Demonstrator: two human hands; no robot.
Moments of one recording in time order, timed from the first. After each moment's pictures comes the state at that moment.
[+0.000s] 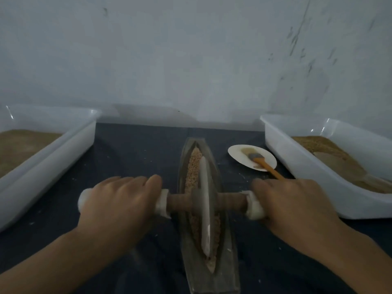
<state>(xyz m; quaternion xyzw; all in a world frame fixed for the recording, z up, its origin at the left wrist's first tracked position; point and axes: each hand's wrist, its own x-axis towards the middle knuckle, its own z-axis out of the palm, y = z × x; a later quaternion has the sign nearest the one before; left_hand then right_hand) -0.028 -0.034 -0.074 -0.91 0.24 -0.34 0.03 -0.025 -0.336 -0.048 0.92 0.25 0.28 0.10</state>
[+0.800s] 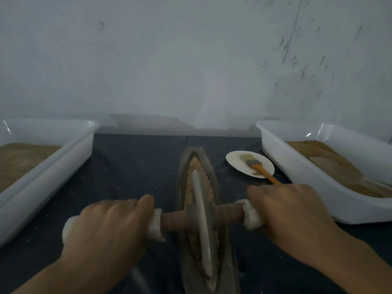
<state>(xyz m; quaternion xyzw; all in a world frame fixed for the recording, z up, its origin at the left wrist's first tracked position) -0.044 -0.030 -0.065 -0.93 0.22 -0.28 0.03 -0.025 -0.330 -0.046 0.92 0.26 0.29 0.10</state>
